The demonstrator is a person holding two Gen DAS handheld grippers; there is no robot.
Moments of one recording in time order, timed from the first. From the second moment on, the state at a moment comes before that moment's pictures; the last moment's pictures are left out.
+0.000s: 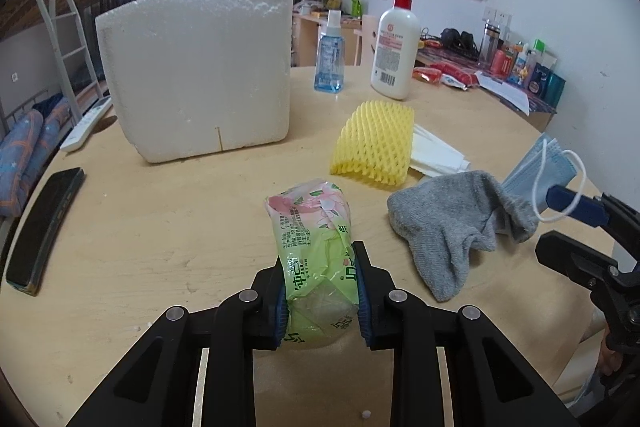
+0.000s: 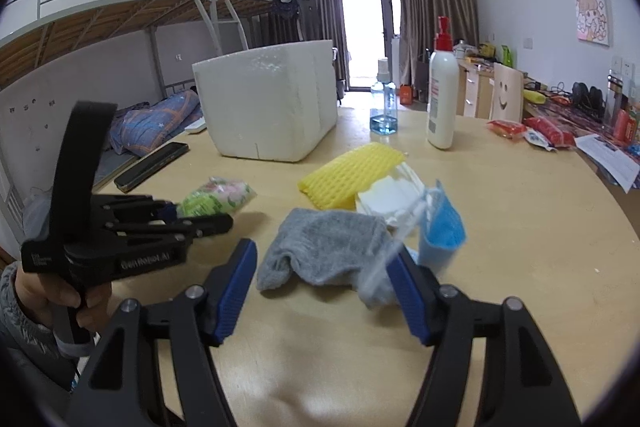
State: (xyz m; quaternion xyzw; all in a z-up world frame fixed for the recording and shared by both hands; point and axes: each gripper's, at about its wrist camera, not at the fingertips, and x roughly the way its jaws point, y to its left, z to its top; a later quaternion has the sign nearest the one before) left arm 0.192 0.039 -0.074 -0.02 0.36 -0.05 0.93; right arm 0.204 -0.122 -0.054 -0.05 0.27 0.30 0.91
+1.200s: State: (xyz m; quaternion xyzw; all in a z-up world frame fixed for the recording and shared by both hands) left arm 0.153 0.044 -0.057 -0.02 0.31 -0.05 0.95; right arm 0.247 -0.156 -0.059 0.02 0.30 0.21 0.93
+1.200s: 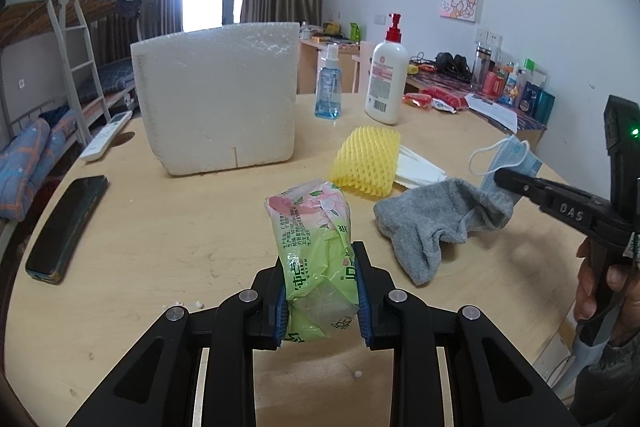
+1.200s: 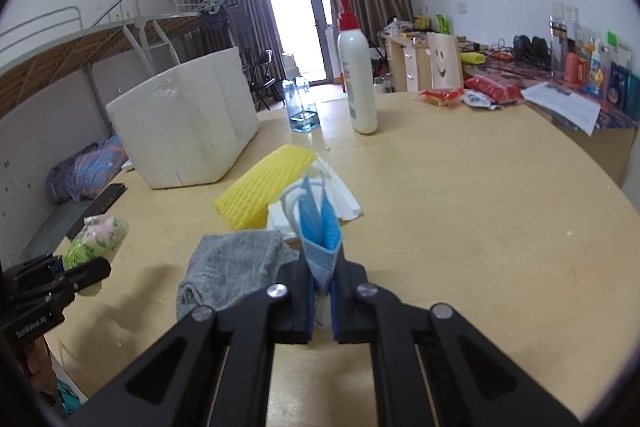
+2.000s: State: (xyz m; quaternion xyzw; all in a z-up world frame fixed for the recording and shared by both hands) left arm 0.117 0.047 -0.021 -0.01 0.25 -0.03 0.97; right arm 0.194 -0.173 0.012 0.03 0.18 0.20 0.96
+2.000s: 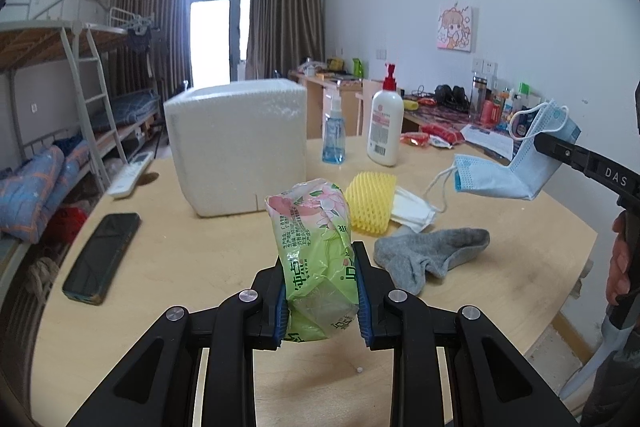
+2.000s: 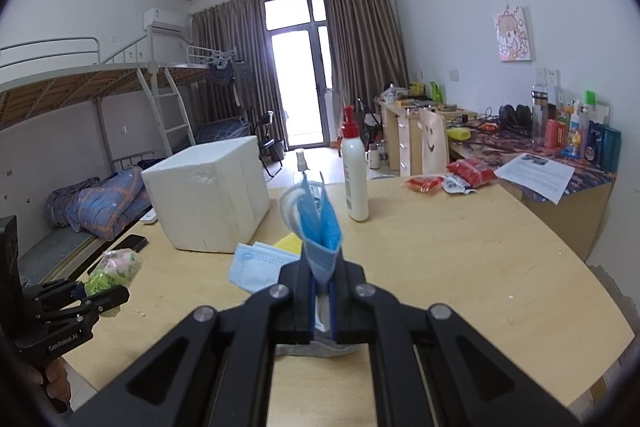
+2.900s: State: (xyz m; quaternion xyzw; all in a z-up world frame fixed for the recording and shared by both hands) left arm 0.077 0.107 0.015 -0.01 0.18 0.07 0.98; right arm 0.187 -0.087 0.020 0.01 0.17 0.34 0.92
